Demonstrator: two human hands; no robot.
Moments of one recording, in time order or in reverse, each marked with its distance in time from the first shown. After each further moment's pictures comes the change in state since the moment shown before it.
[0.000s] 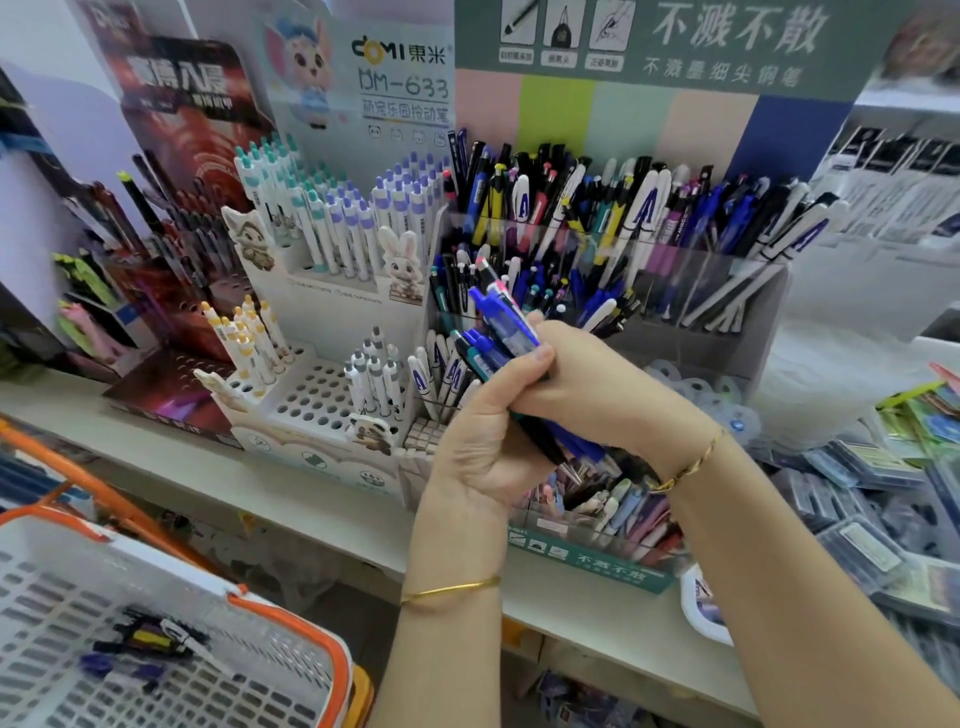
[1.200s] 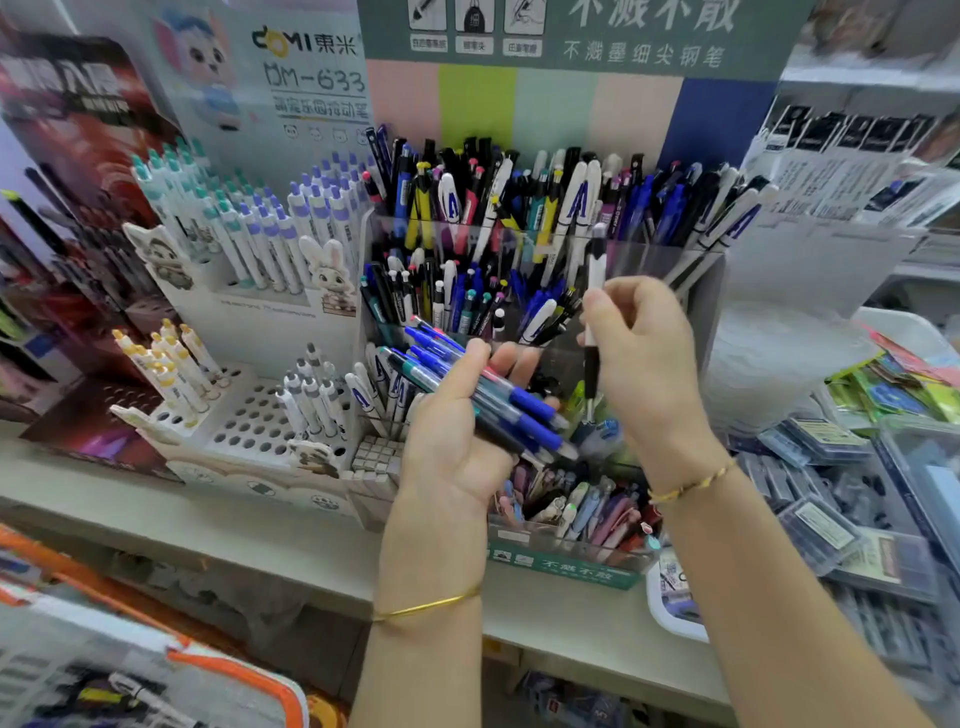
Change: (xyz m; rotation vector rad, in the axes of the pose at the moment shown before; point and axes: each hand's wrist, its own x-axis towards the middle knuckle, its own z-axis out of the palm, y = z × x) left_hand 0.024 -0.010 0.026 -0.018 0.294 0.054; right_hand -0.020 0.042 -0.025 0.384 0.845 0.183
